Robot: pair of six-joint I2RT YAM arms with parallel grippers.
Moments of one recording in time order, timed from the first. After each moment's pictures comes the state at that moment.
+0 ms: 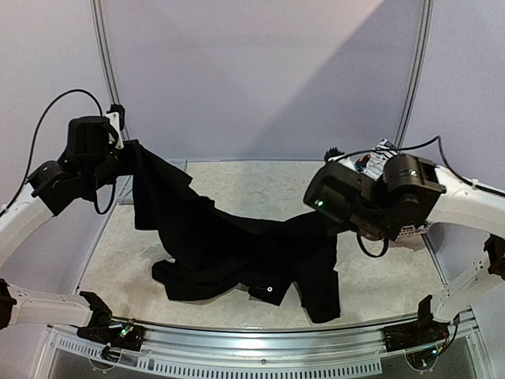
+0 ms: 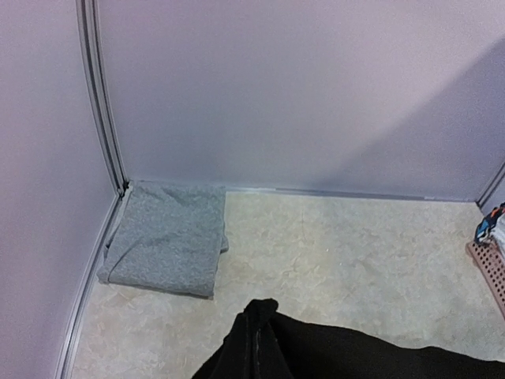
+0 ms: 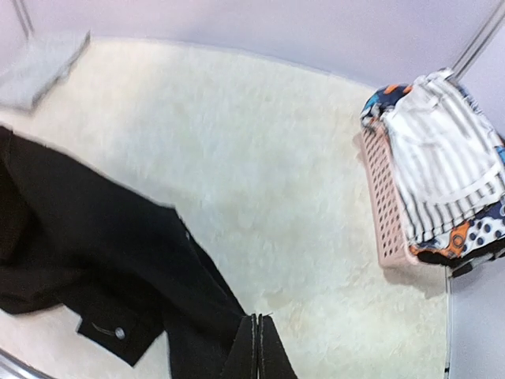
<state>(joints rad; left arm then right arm) -0.57 1.02 1.14 -0.50 -0.51 -0.30 1.27 1.46 1.51 -1.21 0.85 0.87</state>
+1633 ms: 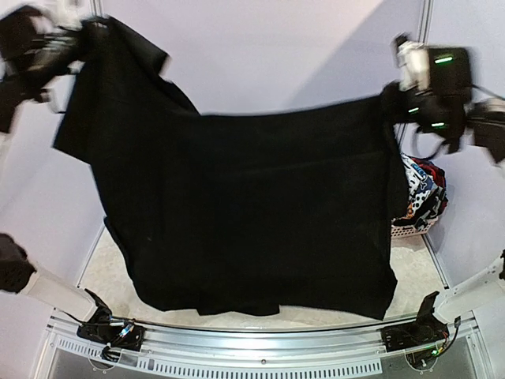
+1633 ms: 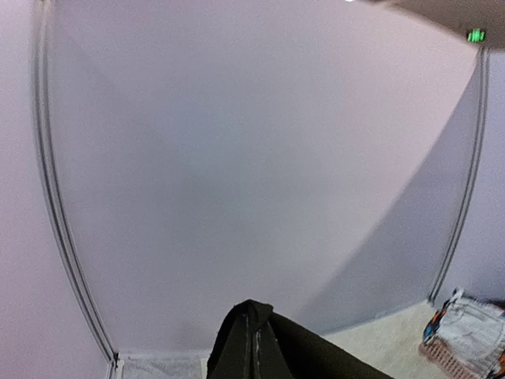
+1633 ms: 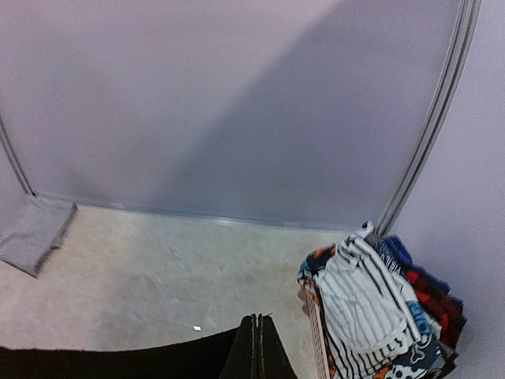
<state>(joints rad) -0.55 1.38 2.16 -0.61 -0.35 0.00 0.90 1.30 1.84 -0.84 0.80 0.20</state>
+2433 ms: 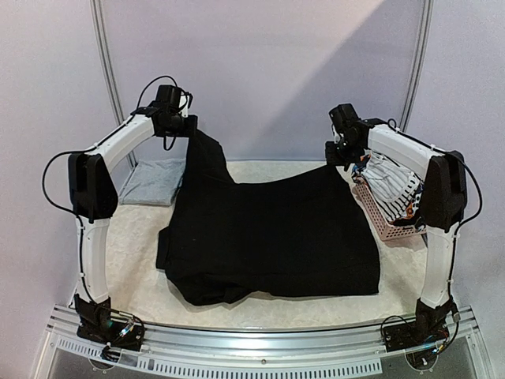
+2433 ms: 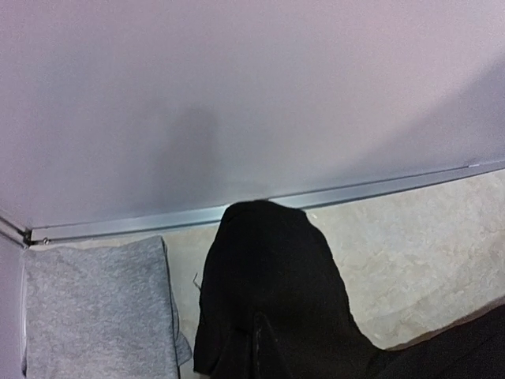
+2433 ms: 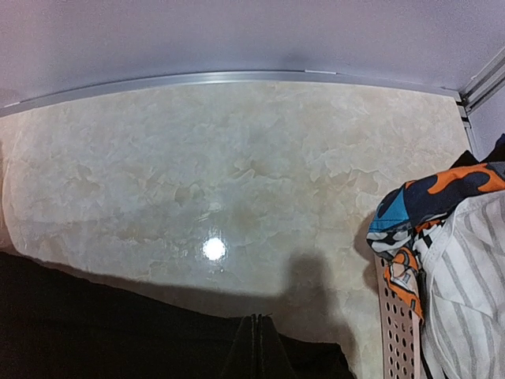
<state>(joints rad) -0.28 2.24 2.23 -0.58 -0.09 -0.11 0.40 2.07 1.91 -0.74 0.27 0.33</state>
